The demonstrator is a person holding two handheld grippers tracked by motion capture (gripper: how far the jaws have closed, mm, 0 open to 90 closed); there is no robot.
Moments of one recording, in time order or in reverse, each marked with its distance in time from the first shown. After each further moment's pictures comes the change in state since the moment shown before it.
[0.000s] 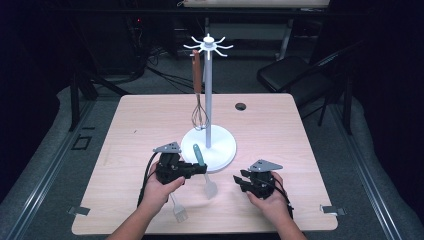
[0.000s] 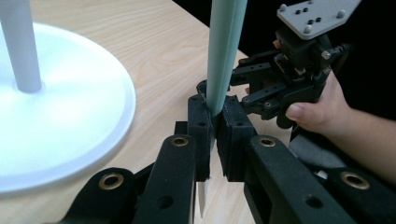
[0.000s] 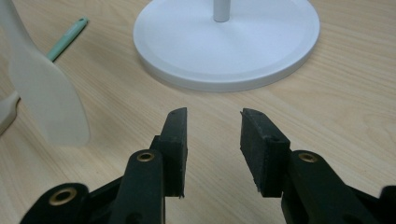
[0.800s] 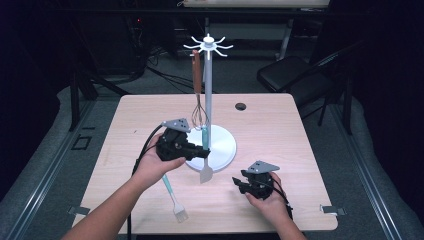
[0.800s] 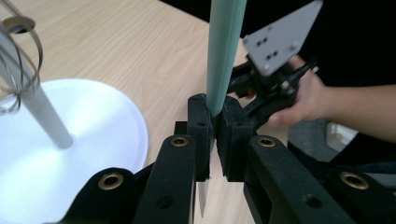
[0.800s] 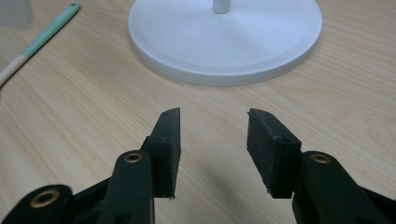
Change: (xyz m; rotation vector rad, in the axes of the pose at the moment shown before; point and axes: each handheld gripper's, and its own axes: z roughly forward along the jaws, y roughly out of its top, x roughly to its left) left arm -0.018 0.088 -0.022 0.149 -0.017 0.190; right arm 0.000 -0.004 0.006 0.013 -0.014 -0.040
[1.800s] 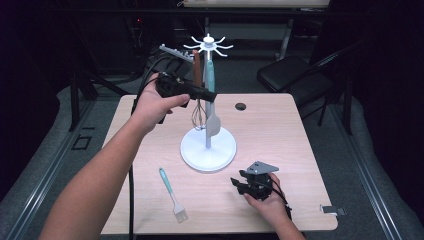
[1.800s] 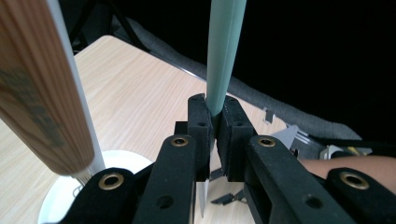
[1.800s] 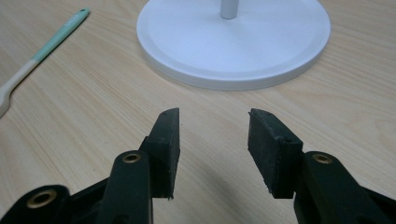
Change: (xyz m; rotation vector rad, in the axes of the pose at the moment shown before) left arm 0.025 0.124 -0.053 -0.056 0.016 -0.029; right arm 0.005 0.001 0.001 -0.011 0.018 -0.002
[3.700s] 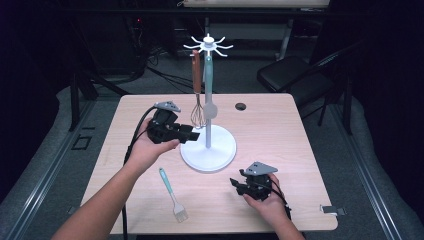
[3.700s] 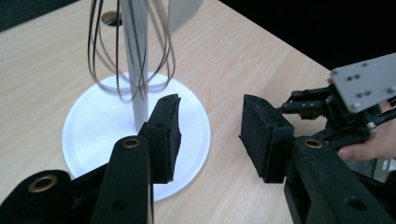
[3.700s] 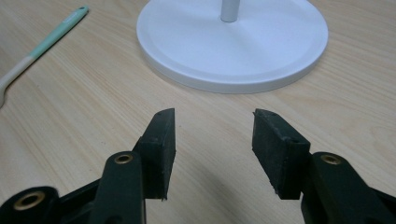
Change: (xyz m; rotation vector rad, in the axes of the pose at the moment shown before) left arm 0.013 -0.135 0.031 0.048 0.220 -0.111; right arm 0.002 0.000 0.001 -0.018 -0.018 -0.029
